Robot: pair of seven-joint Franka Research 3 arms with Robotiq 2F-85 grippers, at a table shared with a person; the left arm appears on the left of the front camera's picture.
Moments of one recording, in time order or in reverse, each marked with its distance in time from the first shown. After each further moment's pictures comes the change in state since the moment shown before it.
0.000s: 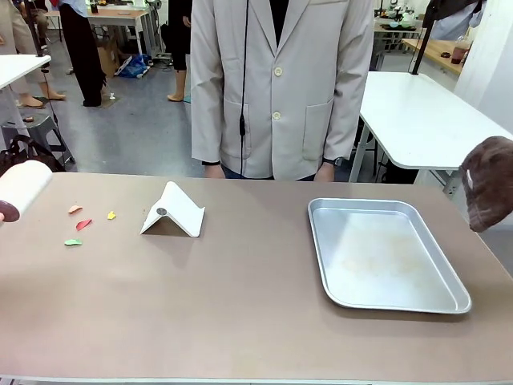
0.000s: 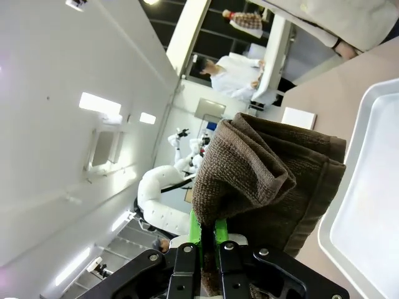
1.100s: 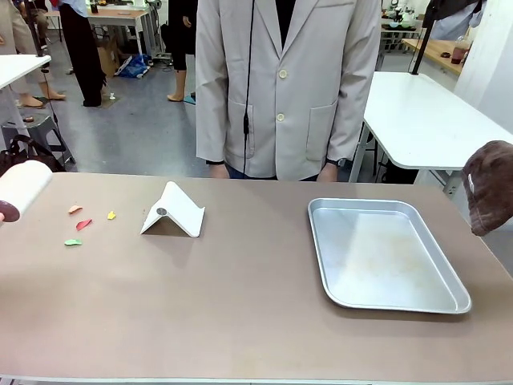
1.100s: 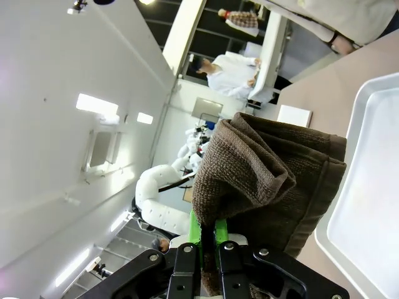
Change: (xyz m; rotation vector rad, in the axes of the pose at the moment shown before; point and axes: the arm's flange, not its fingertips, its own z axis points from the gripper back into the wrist) left arm 0.000 0.000 0.000 0.000 0.000 0.000; right arm 0.000 -0.003 0.002 -0.011 0.005 -0.008
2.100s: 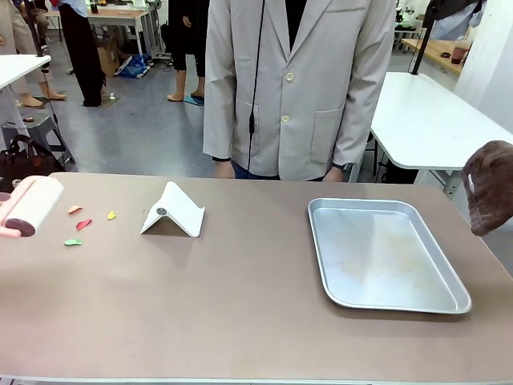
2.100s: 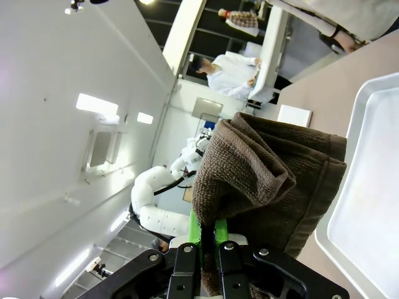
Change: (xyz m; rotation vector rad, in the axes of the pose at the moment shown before) left arm 0.018 -0.020 -0.002 0.295 -0.004 -0.077; right arm 0.000 0.000 0.000 0.000 0.001 0.000
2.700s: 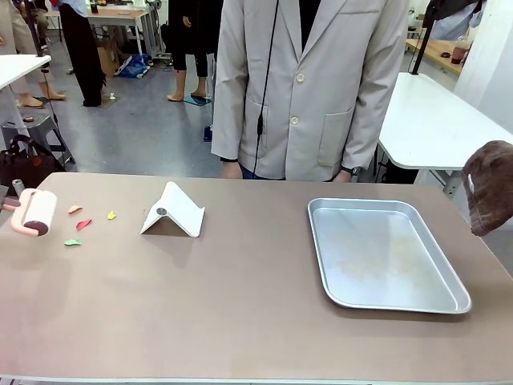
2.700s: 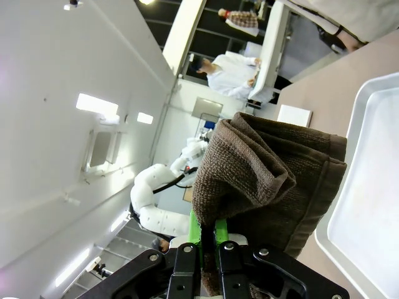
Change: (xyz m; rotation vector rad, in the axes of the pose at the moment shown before) left arm 0.045 0.028 0.014 0.324 -0.242 0.193; right arm 0.000 0.000 0.000 0.000 0.000 0.000
